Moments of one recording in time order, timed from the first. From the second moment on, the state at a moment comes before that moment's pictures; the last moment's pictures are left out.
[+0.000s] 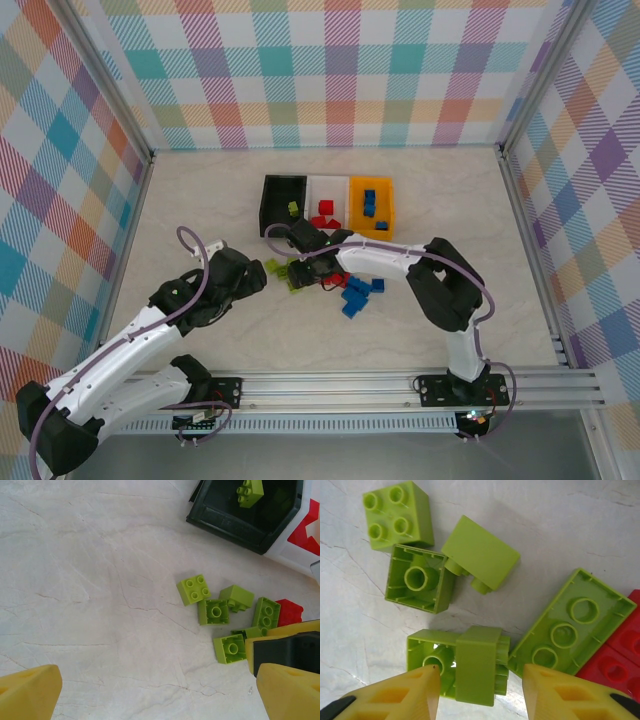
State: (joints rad) left arm -0.68 0.87 0.76 -0.84 -0.41 -0.90; right arm 0.93 1.98 1.41 -0.56 -0.03 0.43
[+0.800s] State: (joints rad) left arm -0.67 0.87 0.76 -0.84 -0.40 -0.89; right arm 0.93 2.02 1.43 -0.57 -0.01 0.43
